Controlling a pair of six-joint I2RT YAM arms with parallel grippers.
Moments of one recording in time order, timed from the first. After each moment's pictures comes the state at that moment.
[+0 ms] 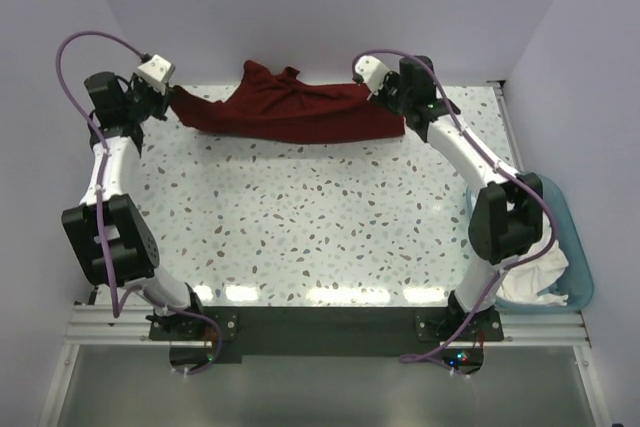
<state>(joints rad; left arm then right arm) 0.33 1.61 1.26 0.07 0.67 0.48 0.31 1.79 1.54 -0.24 -0.07 -0.77</state>
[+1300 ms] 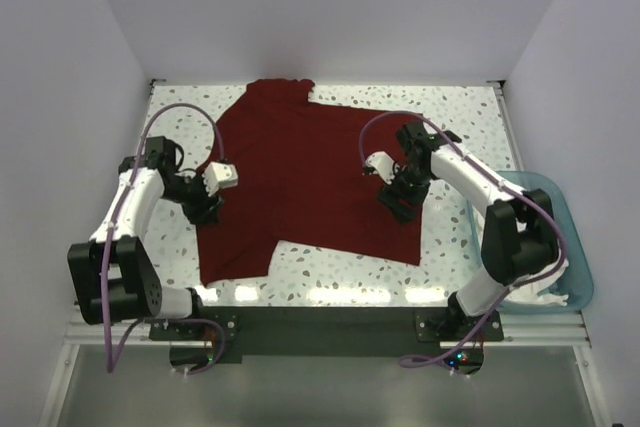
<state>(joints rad) 0.15 1.32 0.97 -1.09 0.63 1.33 0.33 1.60 1.22 -1.04 -0.22 -0.73</state>
